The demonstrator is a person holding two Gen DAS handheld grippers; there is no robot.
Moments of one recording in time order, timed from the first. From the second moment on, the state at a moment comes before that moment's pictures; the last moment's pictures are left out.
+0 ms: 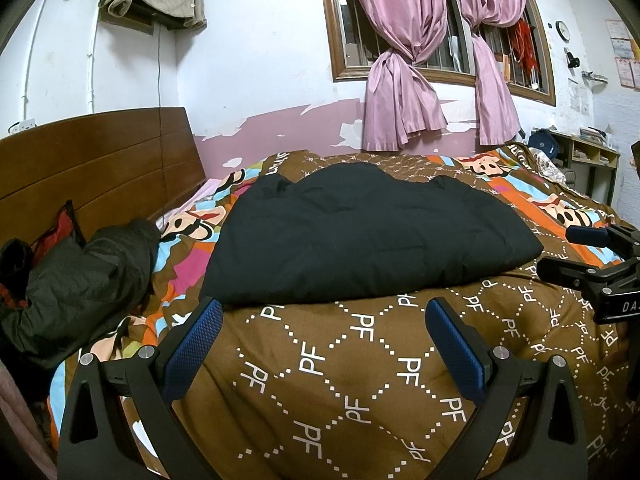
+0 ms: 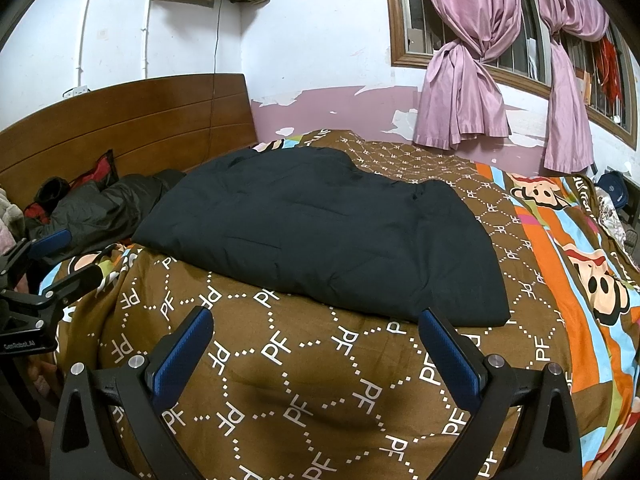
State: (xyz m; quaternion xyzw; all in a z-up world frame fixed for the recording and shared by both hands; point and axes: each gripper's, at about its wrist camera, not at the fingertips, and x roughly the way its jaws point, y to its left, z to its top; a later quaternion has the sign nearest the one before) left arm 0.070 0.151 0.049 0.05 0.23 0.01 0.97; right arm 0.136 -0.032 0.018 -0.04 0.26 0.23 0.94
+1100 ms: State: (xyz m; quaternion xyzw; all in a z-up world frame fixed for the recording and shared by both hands) left arm 0.069 0.154 0.046 0.05 0.24 0.01 0.97; right arm 0.136 -0.034 0.019 -0.04 0.26 0.23 0.94
